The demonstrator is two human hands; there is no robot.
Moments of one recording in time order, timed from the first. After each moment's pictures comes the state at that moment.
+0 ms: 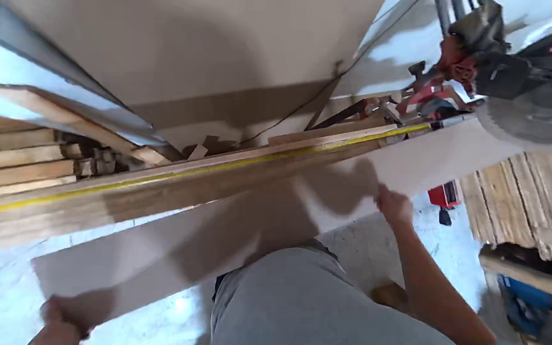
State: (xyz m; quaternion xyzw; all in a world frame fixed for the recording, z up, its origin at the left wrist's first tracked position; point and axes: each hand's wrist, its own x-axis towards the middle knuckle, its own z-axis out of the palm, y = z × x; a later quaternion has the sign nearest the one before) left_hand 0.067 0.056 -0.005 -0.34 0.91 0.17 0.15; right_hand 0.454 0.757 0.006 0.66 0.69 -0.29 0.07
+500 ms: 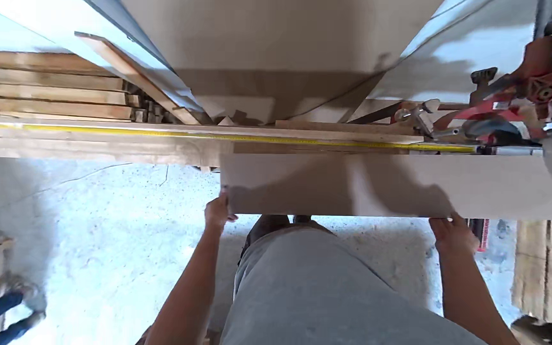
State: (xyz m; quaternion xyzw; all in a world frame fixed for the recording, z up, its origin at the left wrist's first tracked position) left_hand 0.217 0.391 -0.040 -0.24 0.83 0.35 0.36; right_hand 0.589 0.905 -0.039 0.73 0.37 -0.52 -0.23
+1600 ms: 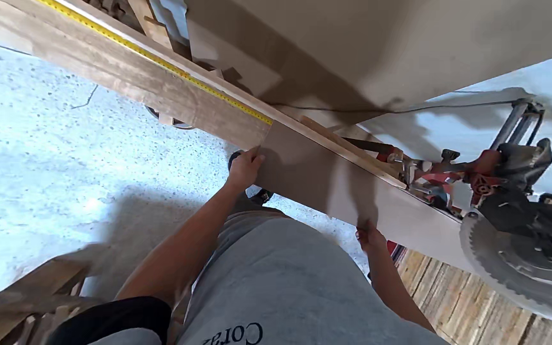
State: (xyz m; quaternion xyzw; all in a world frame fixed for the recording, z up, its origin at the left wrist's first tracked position) left_hand 0.157 0.476 -0.060 -0.04 0.79 0.45 0.41; right_hand 0.479 0.858 -0.048 0.76 0.46 -0.46 -0.01
